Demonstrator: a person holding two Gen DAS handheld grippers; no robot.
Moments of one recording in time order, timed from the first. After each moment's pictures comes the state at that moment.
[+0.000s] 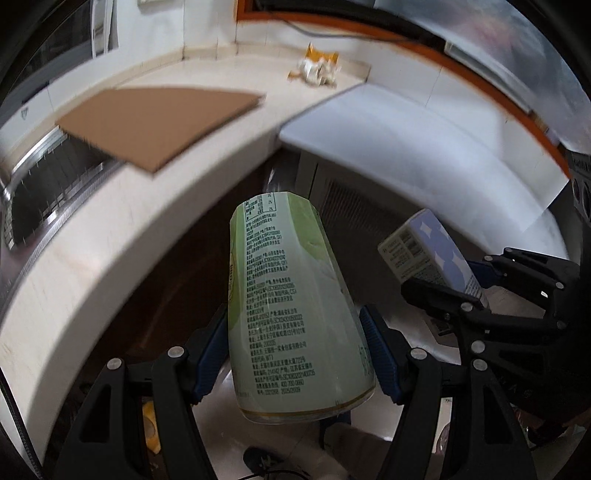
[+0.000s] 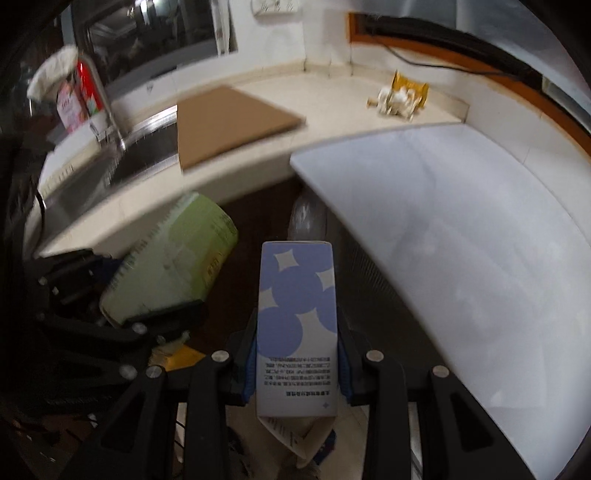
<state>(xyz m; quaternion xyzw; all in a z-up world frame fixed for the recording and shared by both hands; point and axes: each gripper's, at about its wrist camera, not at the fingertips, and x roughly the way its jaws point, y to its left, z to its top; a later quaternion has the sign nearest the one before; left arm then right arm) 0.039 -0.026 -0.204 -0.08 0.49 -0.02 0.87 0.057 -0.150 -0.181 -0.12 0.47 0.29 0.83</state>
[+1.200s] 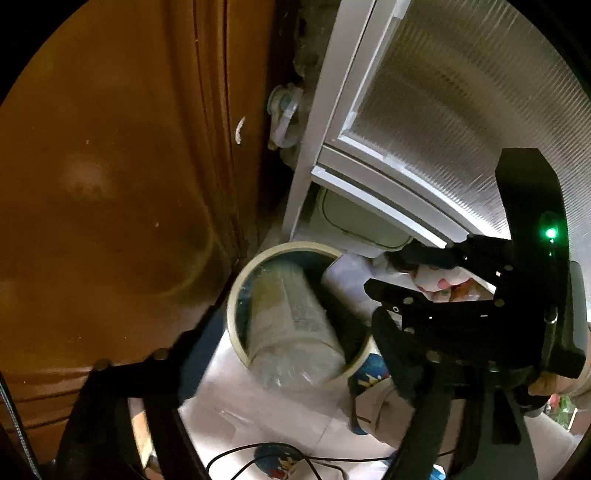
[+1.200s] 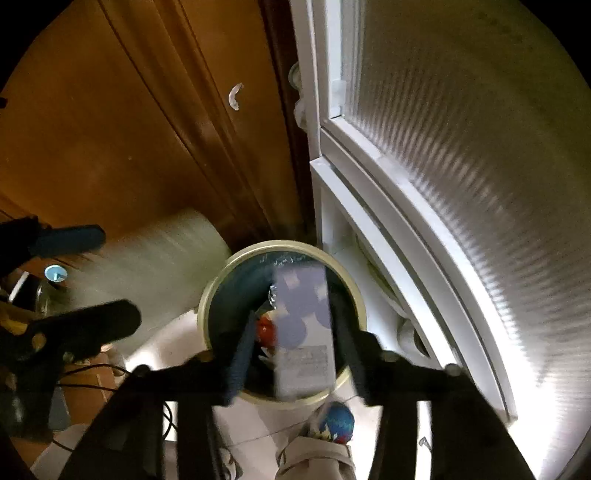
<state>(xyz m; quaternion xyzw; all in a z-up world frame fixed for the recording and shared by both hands) 0.083 -0.002 -0.487 -0.06 0.58 -0.06 0.81 0.098 -0.121 -0.497 -0.12 0.57 0.26 0.77</state>
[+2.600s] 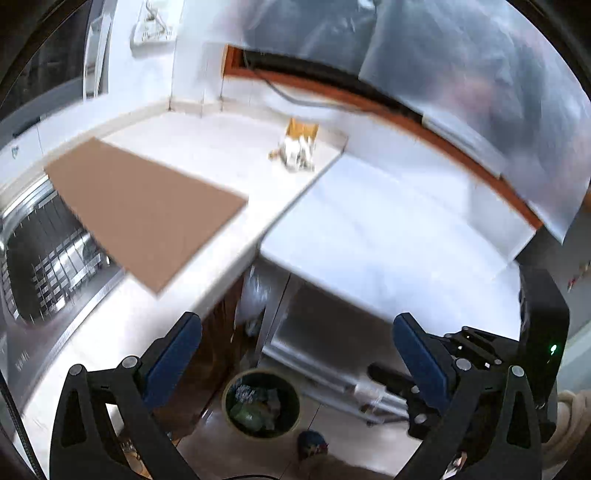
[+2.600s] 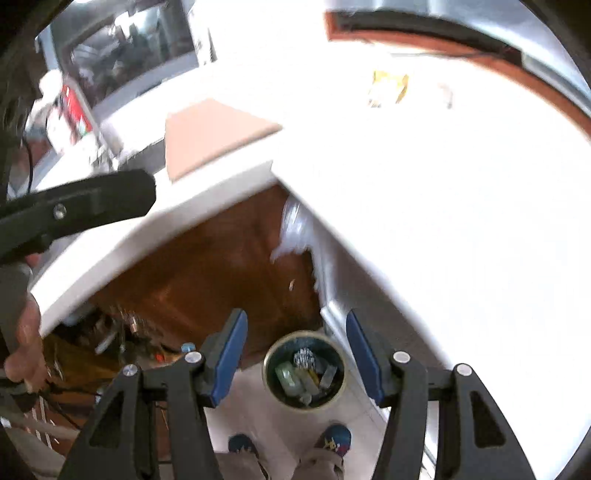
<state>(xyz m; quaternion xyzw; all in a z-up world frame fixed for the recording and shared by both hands) 0.076 -0.001 -0.097 -0.11 0.41 -0.06 0.90 0.083 -0.176 -0.144 -0.06 0.46 0.27 0.85</state>
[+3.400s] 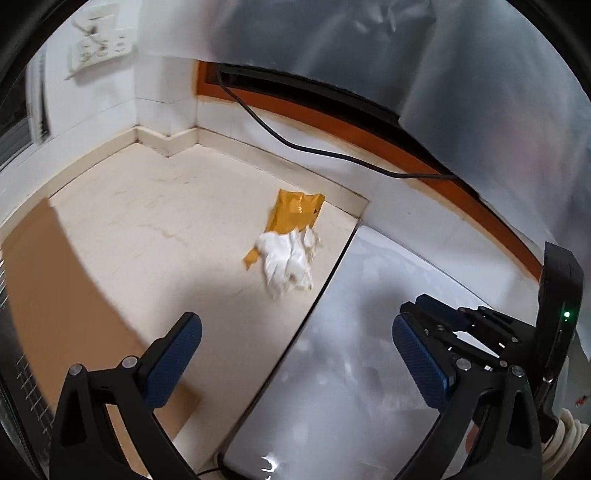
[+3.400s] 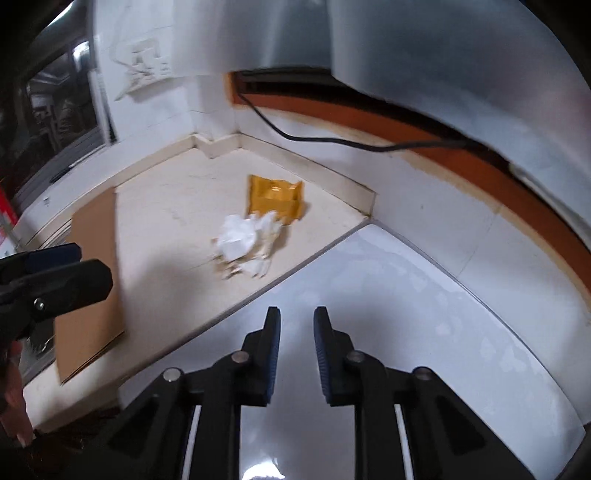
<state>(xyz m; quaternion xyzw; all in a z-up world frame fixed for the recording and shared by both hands) 0.333 -0.021 -0.079 -0.11 0.43 -0.04 0.89 0.328 -0.188 -0.092 -0.07 0.42 0.18 0.89</state>
